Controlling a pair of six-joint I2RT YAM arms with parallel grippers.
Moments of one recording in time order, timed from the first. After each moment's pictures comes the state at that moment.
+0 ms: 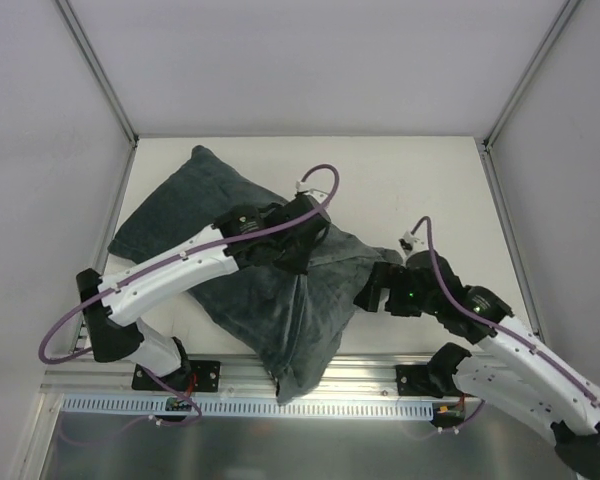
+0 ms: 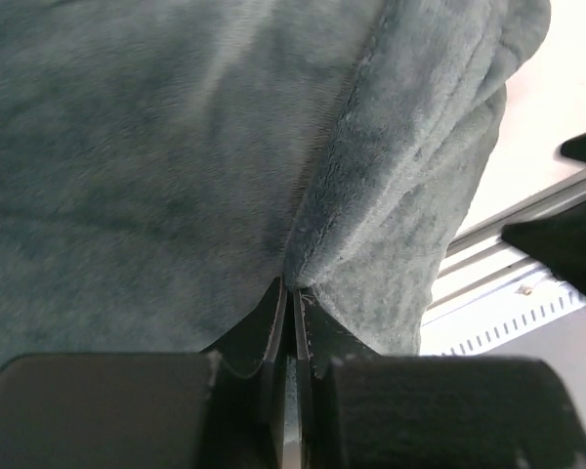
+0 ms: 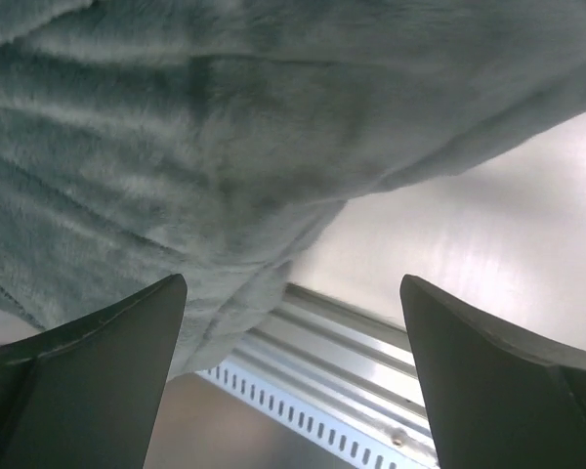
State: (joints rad) left arm -1.09 1.52 1.60 -1.11 -0.26 -0.56; right arm 0.71 0.67 0.68 -0.80 -0.02 0.76
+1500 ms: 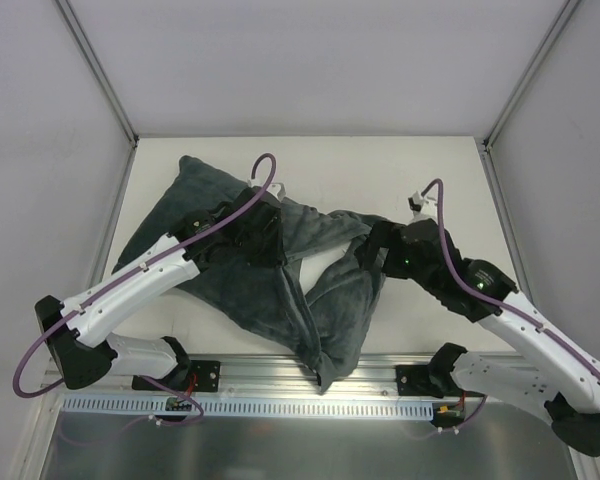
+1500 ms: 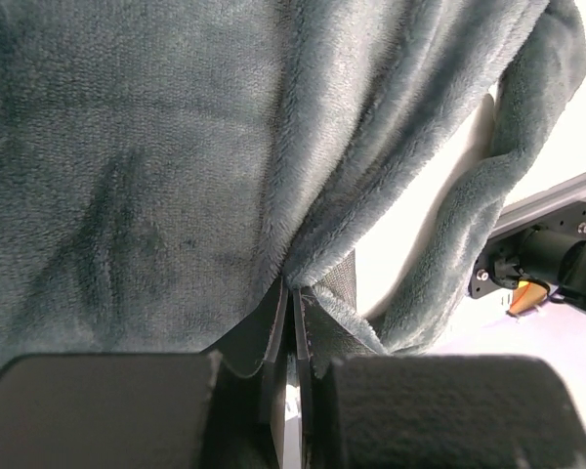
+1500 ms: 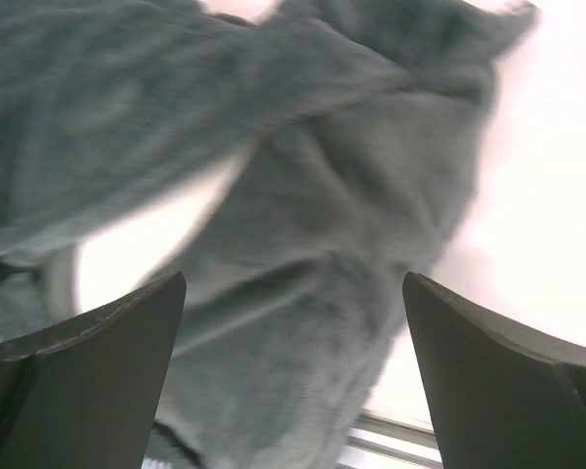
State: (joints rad) left arm -0.87 1.27 1.33 -0.95 -0.08 -0.69; right arm 0.80 0.85 0.96 -0.78 0.34 0.75
